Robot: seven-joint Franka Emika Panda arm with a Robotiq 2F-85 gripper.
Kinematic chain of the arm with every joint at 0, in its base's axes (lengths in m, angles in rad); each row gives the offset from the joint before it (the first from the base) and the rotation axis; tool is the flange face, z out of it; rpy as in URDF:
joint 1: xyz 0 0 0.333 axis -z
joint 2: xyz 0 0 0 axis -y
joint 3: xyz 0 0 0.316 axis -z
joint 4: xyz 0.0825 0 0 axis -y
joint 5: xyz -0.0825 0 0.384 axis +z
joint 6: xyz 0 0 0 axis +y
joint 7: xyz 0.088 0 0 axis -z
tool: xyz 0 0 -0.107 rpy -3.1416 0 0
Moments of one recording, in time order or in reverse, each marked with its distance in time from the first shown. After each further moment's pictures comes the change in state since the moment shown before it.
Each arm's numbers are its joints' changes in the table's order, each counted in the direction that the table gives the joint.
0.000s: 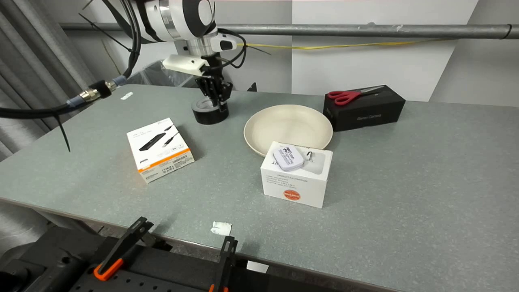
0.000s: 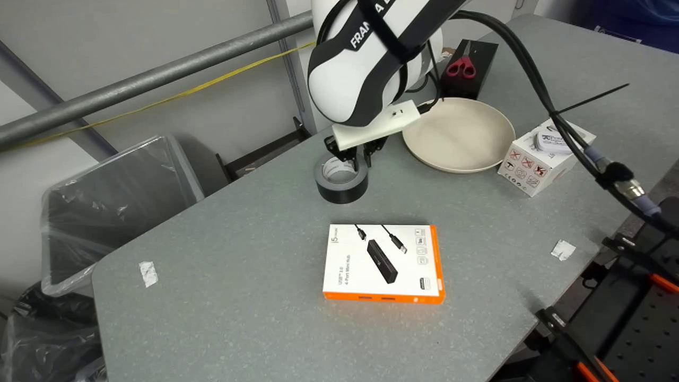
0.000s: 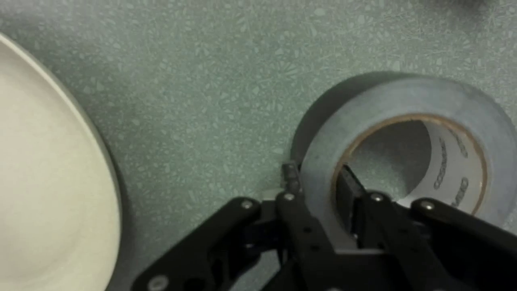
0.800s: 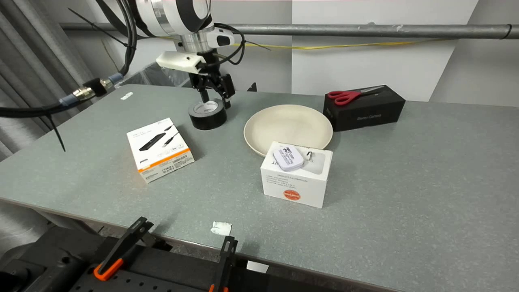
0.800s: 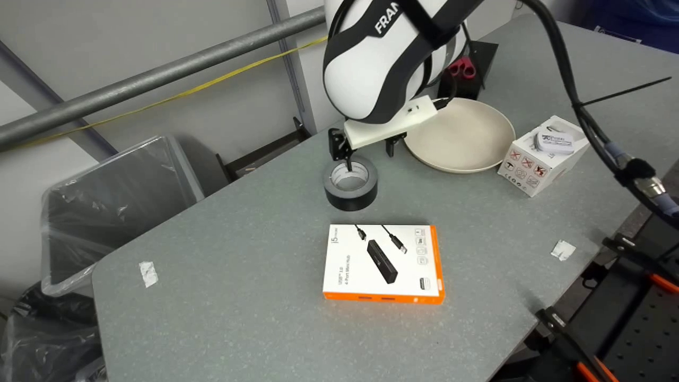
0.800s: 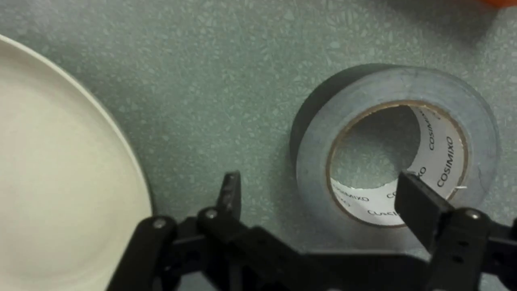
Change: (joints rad) arm 0.015 0.089 -0.014 -0.113 -0.025 -0.036 -0.001
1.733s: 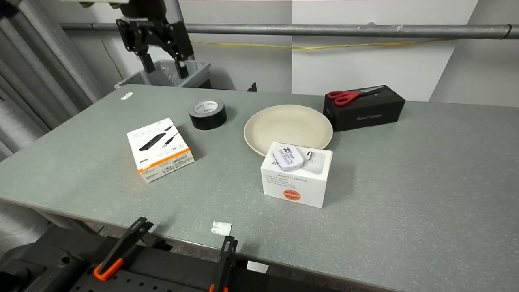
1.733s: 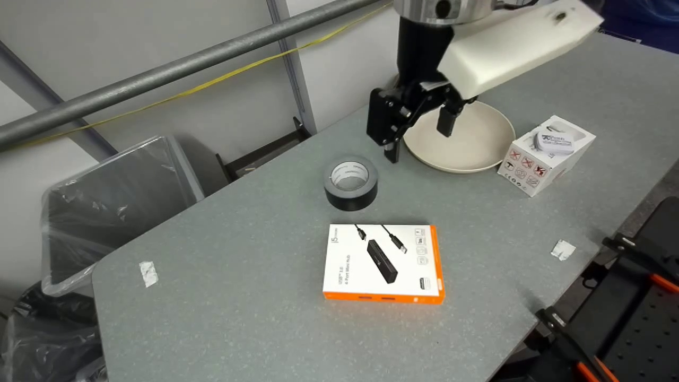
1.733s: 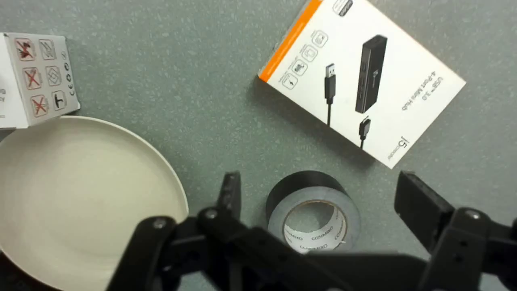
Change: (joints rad) arm 0.070 0.609 -0.130 -0.445 0.079 0.155 -0.197
